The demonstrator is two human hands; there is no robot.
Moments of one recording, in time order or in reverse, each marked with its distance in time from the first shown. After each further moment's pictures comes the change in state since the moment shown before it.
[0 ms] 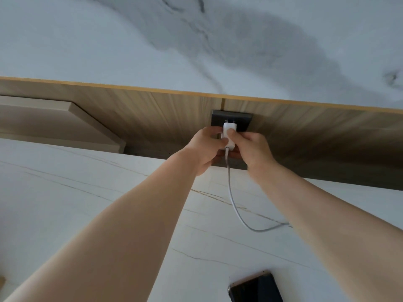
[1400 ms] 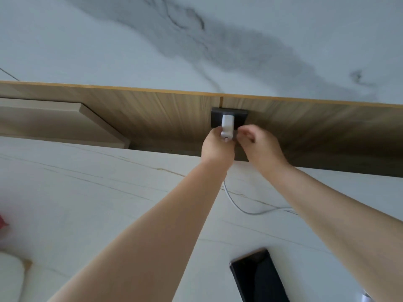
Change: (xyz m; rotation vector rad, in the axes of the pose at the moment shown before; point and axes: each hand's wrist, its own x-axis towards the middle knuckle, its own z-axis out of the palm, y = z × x) left_hand -0.026 -0.008 0.036 0.116 0.281 0.118; right_hand -0.044 -0.019 -0.022 -0.522 0.029 -0.236
